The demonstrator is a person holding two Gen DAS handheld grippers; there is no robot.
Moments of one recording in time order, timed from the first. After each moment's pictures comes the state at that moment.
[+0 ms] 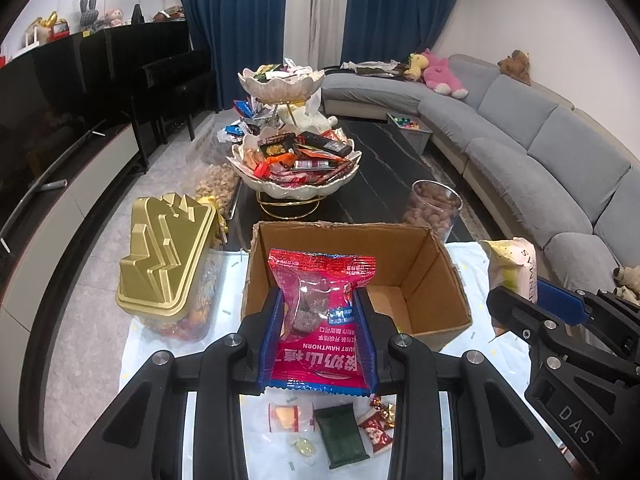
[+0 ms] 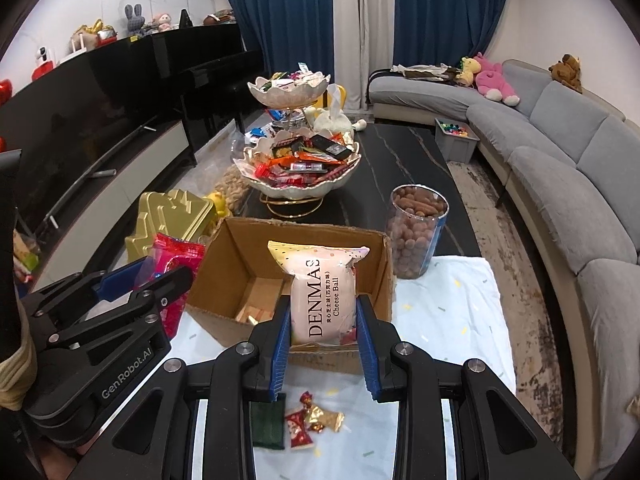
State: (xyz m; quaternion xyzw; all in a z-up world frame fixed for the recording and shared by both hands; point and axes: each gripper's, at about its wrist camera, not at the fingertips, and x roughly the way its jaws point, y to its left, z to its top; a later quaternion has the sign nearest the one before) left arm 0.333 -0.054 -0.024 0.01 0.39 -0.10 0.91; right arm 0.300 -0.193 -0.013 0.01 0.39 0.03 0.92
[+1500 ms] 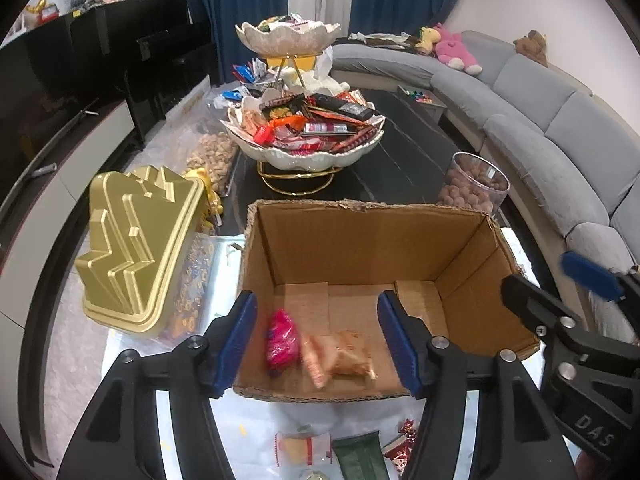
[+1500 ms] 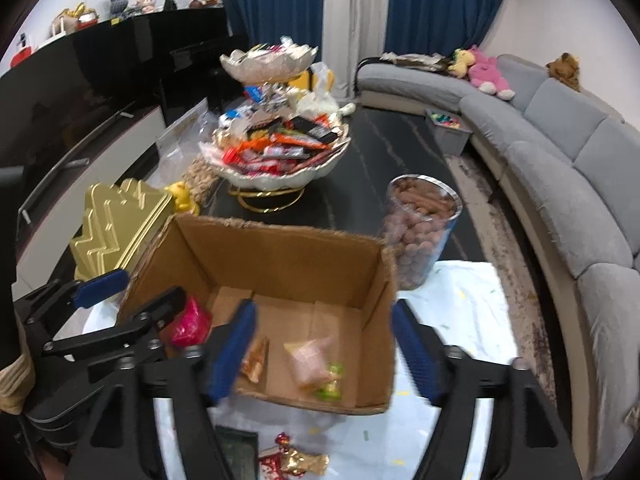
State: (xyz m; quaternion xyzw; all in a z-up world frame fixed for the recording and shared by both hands) left arm 0.398 -0.053 -0.084 0.02 0.43 -0.08 0.90; right arm 0.366 -0.192 -0.059 -0.01 0.40 -0.01 0.91
